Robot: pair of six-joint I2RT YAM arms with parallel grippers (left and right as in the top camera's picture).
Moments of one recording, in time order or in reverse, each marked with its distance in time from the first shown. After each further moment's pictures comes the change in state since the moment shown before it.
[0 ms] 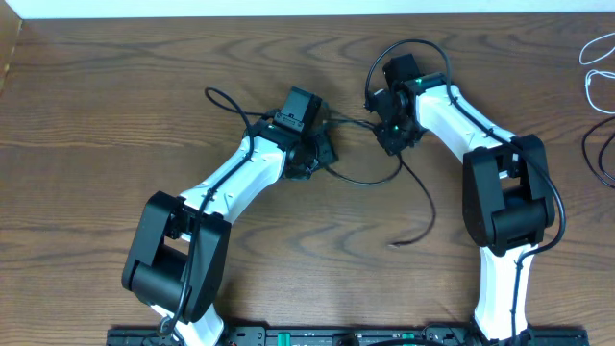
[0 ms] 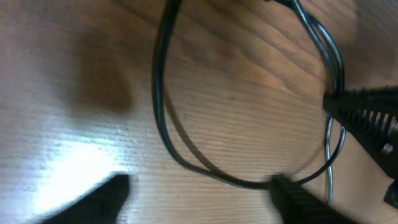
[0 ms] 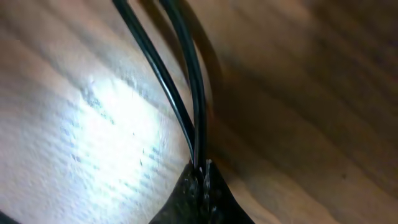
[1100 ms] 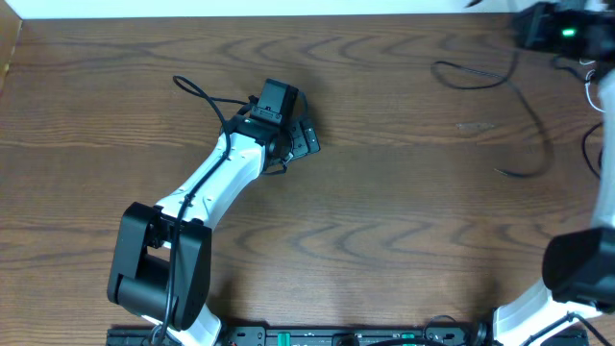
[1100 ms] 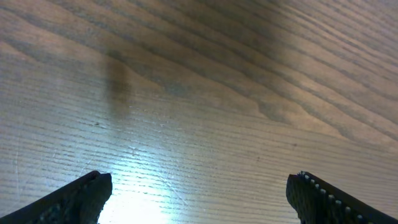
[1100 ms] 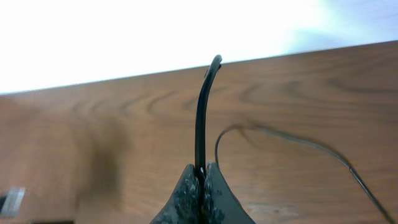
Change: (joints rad) left arm 0.090 -0.056 0.001 -0.063 -0.178 0.141; right arm -0.544 -0.369 0.367 -0.052 -0.422 0.337
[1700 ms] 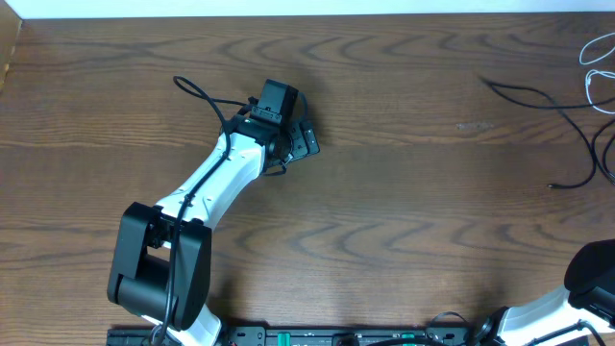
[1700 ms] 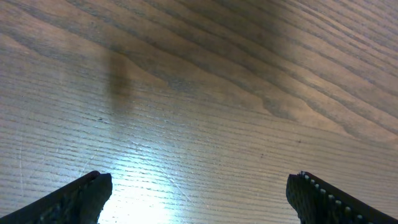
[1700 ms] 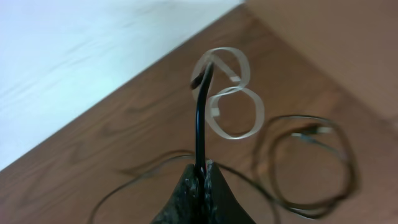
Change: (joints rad) left arm 0.000 0.000 0.000 -0.014 0.000 0.000; right arm -0.296 -0.019 0.000 0.022 0.461 0.128
